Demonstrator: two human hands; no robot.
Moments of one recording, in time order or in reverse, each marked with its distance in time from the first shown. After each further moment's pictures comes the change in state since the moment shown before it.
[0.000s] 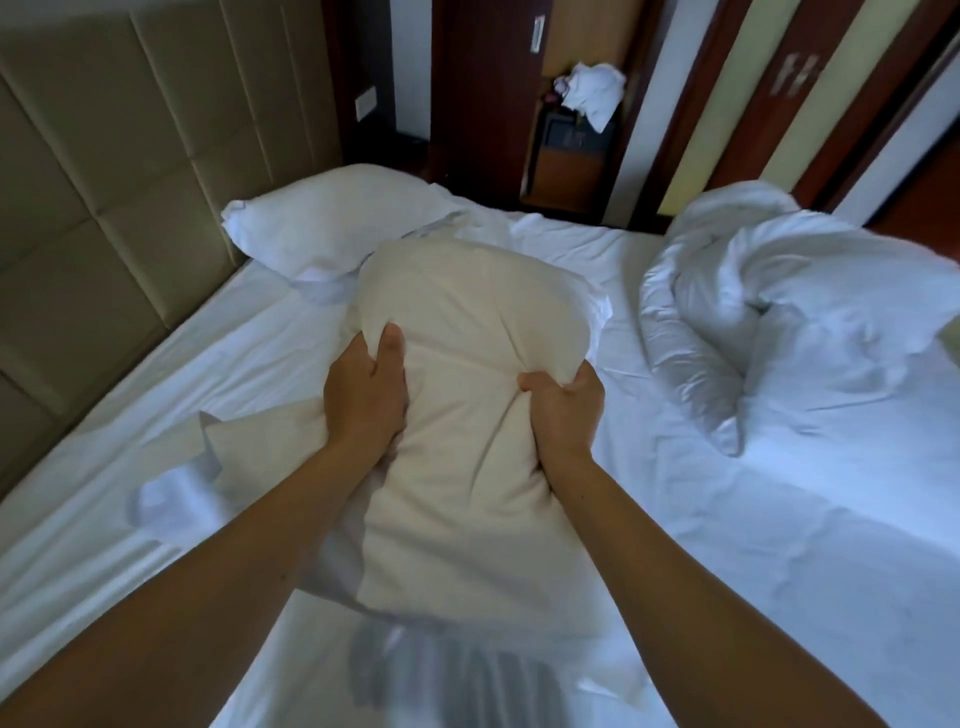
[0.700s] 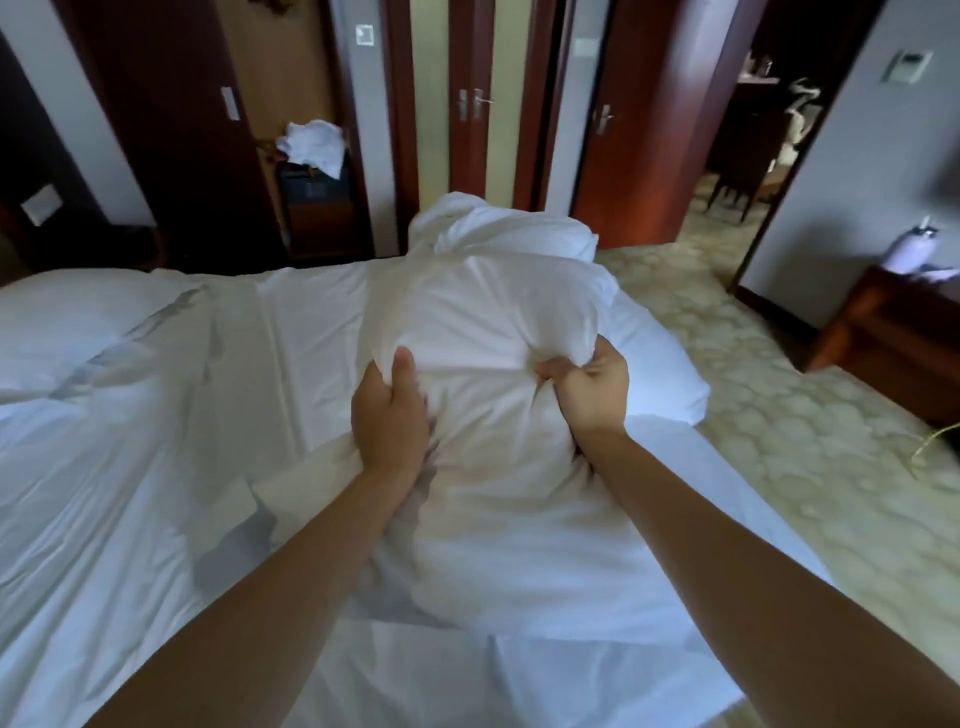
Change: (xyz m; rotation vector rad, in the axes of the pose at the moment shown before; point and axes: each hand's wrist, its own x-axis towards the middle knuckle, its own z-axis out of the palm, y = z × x) left_hand -0.249 0.155 0.232 -0.250 -0.347 0.162; right_hand 0.023 -0.005 -0.398 -0.050 0.395 -0.114
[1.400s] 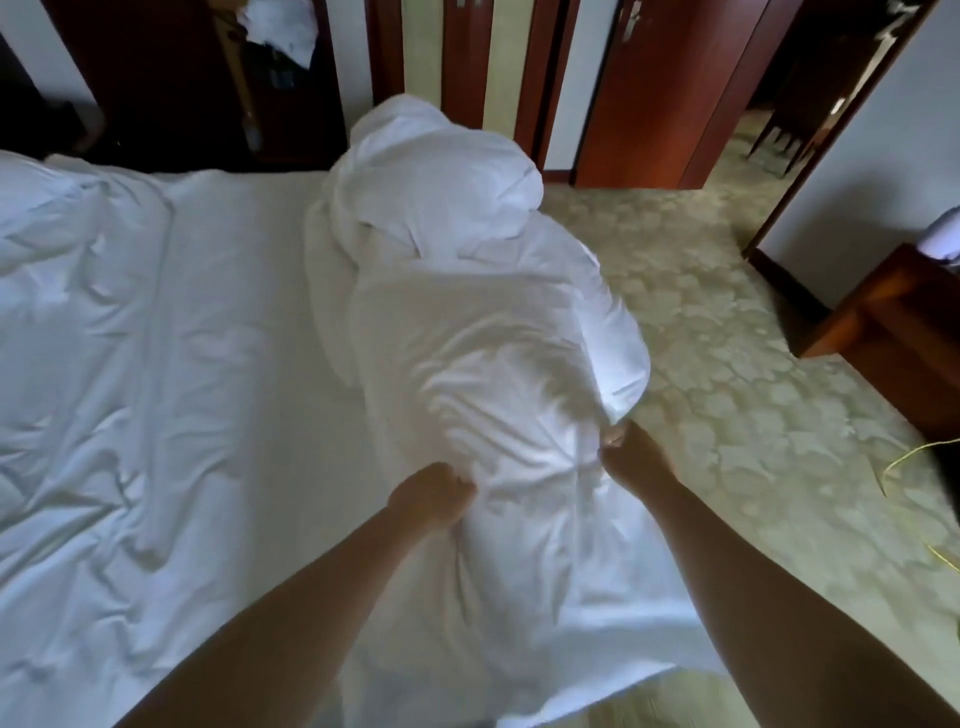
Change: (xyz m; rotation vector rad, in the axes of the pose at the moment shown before) left_hand -0.127 -0.084 0.340 0.819 -0.842 -0.411; right_hand 0.244 0.243 -0.271 -0.860 -0.475 0.319
